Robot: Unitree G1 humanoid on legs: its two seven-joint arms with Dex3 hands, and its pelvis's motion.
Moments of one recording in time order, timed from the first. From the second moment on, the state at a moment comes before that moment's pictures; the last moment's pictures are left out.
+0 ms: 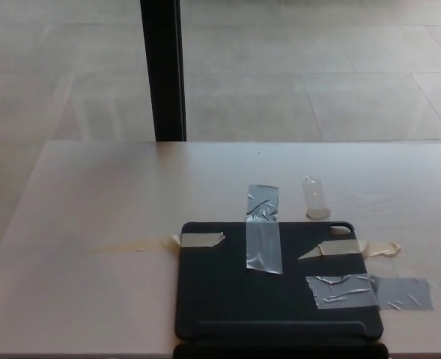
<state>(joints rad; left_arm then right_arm) -0.17 0.75 0.66 1.25 -0.34 0.07 -0.20 0.48 -0.50 0.16 -0.47 -0.26 0.28 0.40</state>
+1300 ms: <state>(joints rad) -0.13 0.74 0.66 1.25 -0.34 0.07 -0.20 -0.01 -0.53 -0.92 0.13 0.08 0.31 0.25</state>
